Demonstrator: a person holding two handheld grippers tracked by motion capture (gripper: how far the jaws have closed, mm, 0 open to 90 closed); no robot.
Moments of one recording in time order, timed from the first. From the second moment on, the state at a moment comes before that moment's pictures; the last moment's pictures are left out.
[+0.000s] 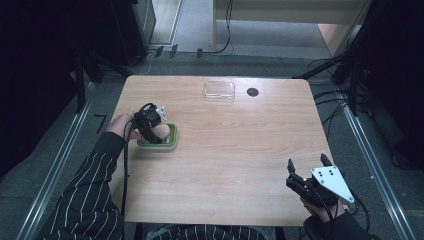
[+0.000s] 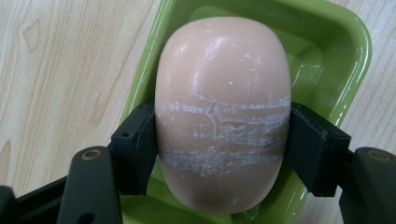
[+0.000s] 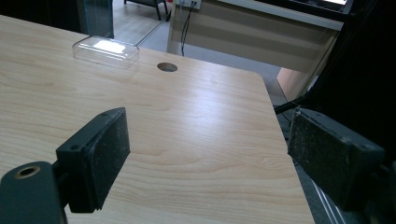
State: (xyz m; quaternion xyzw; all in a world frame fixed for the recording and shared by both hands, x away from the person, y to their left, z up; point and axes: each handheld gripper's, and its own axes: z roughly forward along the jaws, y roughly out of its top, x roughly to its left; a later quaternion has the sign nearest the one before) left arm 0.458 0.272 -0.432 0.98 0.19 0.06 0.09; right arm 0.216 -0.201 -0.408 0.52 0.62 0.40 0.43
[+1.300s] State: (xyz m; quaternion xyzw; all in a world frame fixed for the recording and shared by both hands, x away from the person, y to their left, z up) left arm 0.457 0.276 -0.423 0.97 0.21 0.08 0.10; right arm 0.217 -0.201 -0.408 0.52 0.62 0.40 0.43
